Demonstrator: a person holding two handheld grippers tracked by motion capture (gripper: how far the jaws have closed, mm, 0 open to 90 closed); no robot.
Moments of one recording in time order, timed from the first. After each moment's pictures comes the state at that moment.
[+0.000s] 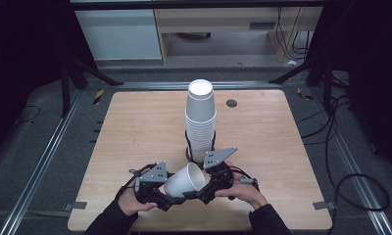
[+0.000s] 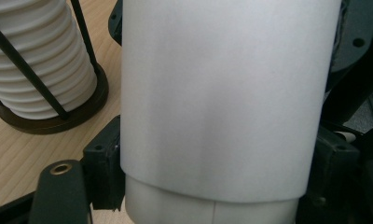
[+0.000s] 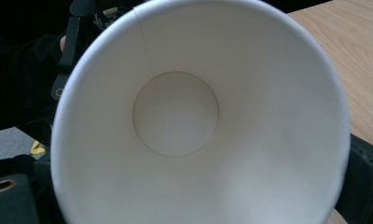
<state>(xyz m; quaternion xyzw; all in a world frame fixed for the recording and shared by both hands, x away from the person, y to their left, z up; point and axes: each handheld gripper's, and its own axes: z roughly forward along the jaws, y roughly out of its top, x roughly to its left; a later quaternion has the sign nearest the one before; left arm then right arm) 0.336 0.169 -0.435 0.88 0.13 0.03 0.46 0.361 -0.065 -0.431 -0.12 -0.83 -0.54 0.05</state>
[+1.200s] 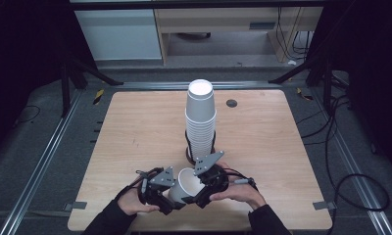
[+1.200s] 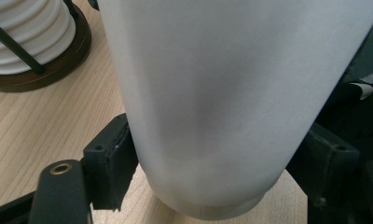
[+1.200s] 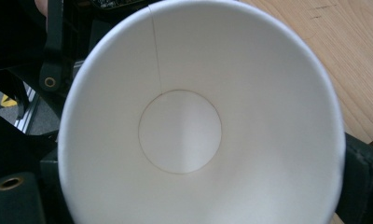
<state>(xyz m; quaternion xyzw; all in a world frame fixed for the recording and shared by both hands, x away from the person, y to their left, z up) 0.339 0.160 -0.452 0.92 0.12 0.02 0.36 0.357 -0.049 -0.436 -0.10 -0.89 -0.45 0.01</state>
